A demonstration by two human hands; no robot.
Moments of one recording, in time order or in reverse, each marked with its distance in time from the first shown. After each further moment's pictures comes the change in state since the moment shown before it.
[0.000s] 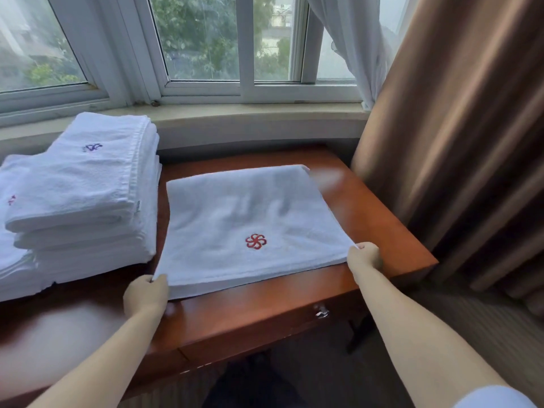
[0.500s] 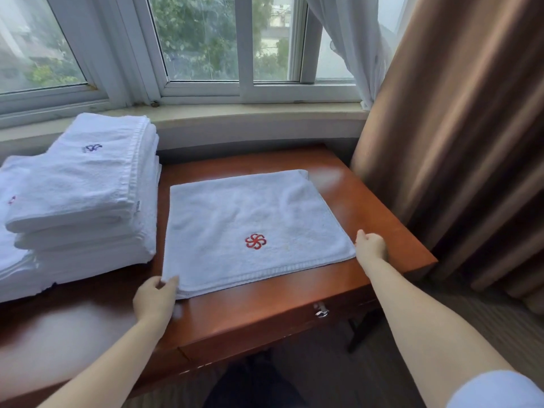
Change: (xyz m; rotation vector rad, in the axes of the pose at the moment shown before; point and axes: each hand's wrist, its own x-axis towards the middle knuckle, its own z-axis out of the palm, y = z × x) left_hand -0.013 -0.007 0.010 -0.183 0.009 0.049; right_hand 0.016 -0.008 -0.016 0.023 -0.025 -0.126
